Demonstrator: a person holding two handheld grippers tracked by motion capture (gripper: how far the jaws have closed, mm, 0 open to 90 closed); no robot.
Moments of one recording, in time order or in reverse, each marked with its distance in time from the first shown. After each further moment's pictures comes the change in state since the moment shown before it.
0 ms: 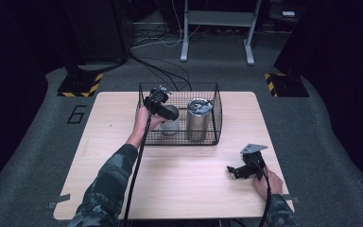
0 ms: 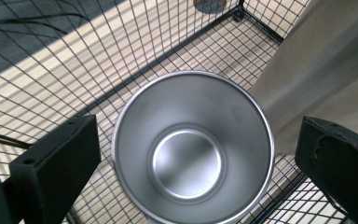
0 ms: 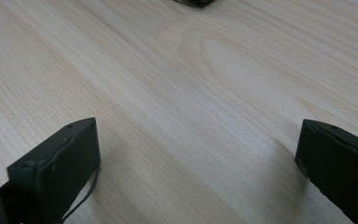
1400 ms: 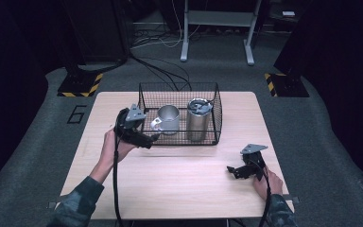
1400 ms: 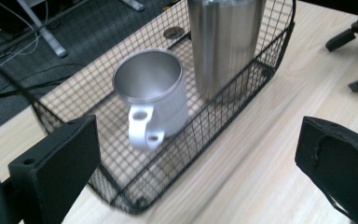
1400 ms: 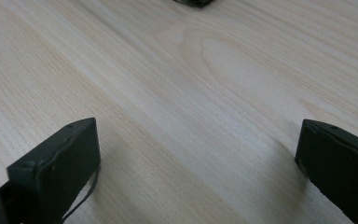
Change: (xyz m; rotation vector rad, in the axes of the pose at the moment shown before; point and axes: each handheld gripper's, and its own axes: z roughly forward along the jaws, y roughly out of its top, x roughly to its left) left arm -0.042 -0.096 -0.136 -0.215 0.002 0.146; right arm 0.000 0.000 0.000 0.006 0.002 0.002
